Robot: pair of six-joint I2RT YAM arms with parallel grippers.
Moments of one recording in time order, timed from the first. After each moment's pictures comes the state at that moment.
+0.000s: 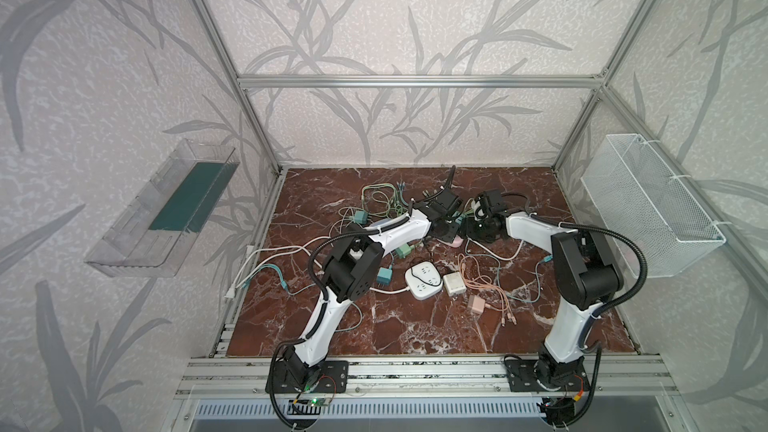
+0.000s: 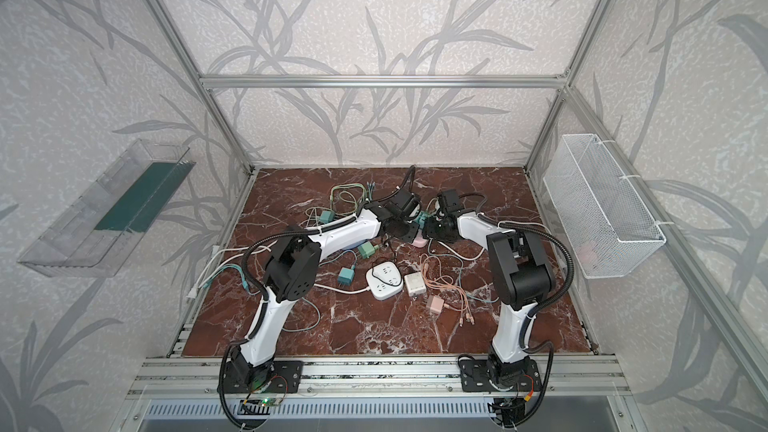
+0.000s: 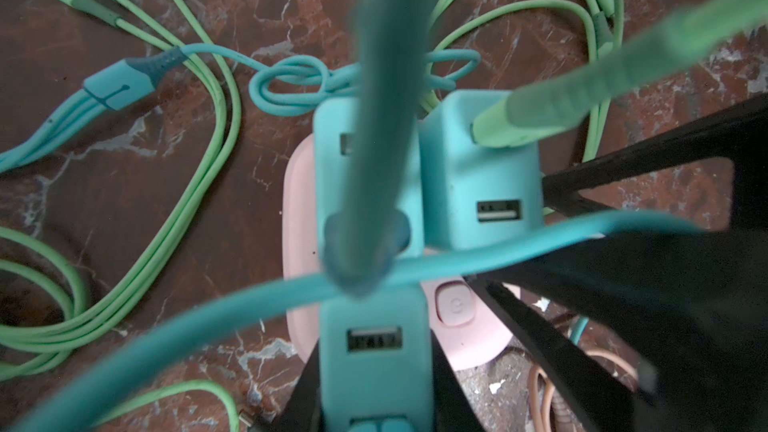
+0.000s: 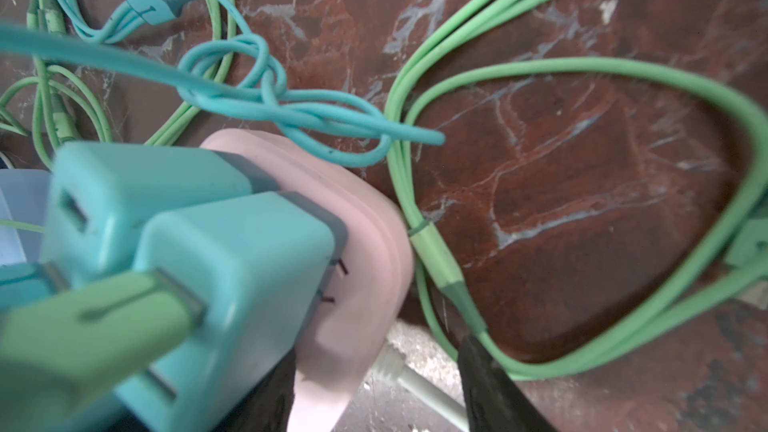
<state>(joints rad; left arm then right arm) -0.77 2.26 1.84 -0.59 -0.04 -0.26 0.27 1.88 1.17 -0.36 -0.20 0.41</state>
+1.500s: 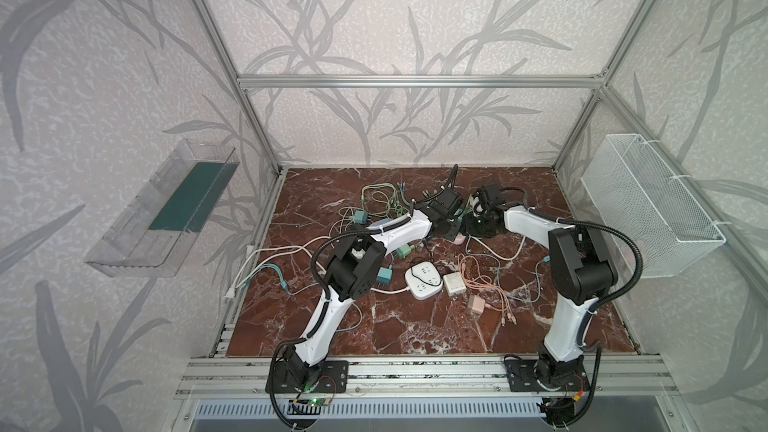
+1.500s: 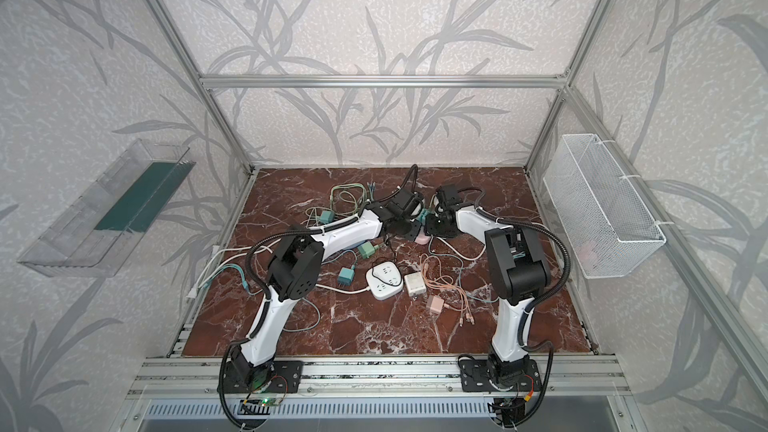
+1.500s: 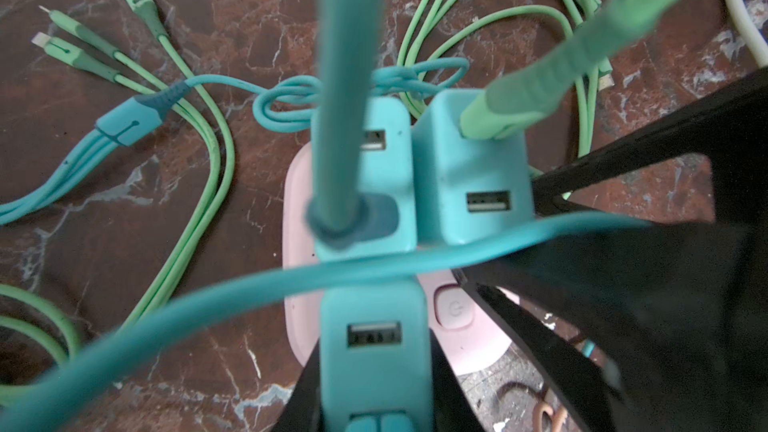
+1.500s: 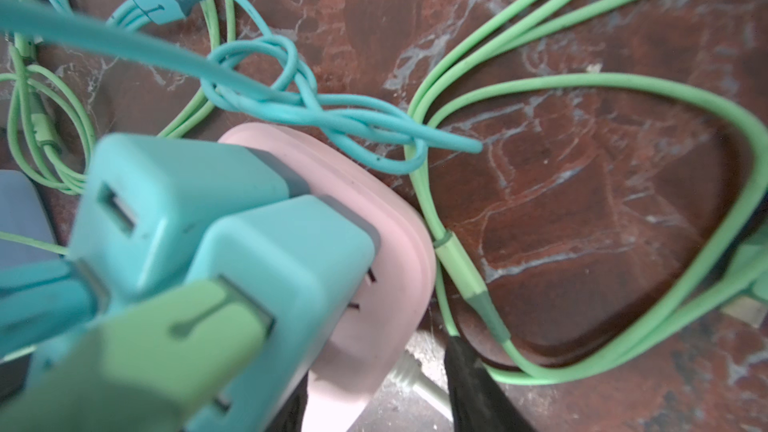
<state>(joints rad) -0.77 2.27 1.82 -0.51 -0.04 -0.21 0.27 1.92 1.25 -0.44 -0.16 0.34</state>
